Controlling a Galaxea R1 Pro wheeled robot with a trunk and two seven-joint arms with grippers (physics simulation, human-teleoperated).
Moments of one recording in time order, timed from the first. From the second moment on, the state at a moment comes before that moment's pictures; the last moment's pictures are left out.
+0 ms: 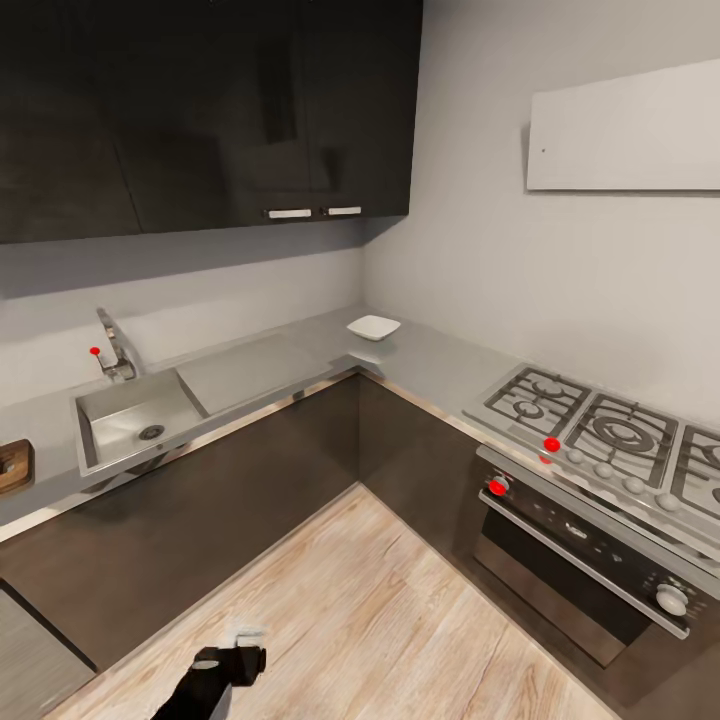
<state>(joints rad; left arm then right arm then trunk) -0.36 -0.04 0.01 -0.59 -0.02 0.27 0.13 -0.21 0.02 -0.13 -0.02 0.18 -1.03 -0.23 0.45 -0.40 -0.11</state>
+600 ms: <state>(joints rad) -0.85 -0.14 -0.10 -1.14 -0.02 0.99 0.13 -0.21 0.01 -0.13 -0.02 0.18 -1.03 -0.23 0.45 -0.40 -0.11</state>
